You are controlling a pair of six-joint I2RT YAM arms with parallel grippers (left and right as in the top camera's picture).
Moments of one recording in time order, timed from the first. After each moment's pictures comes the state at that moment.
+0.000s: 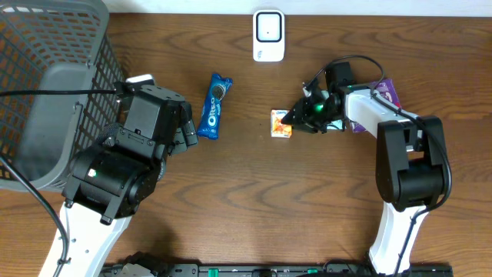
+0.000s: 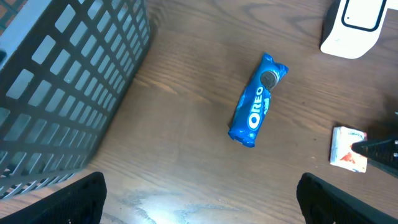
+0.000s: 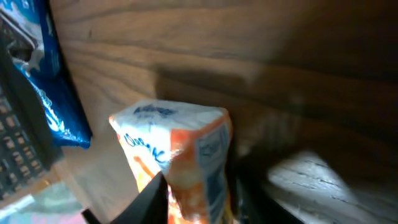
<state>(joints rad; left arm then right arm) -0.43 1.16 1.41 -1.20 -0.40 -0.56 0.17 2.12 1.33 -0.53 -0.69 0.41</state>
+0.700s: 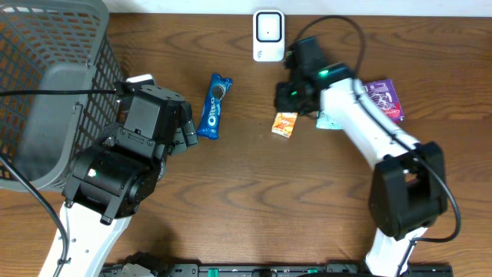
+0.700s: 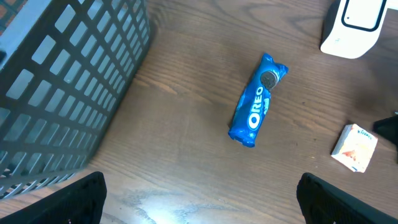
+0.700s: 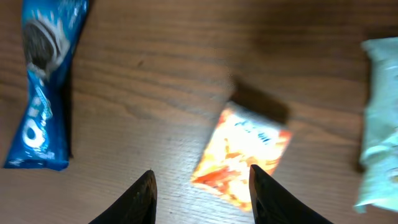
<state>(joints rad) -0.43 1.16 1.41 -1.20 -0.40 -0.56 0.41 1.96 1.55 -0.78 -0.12 0.38</state>
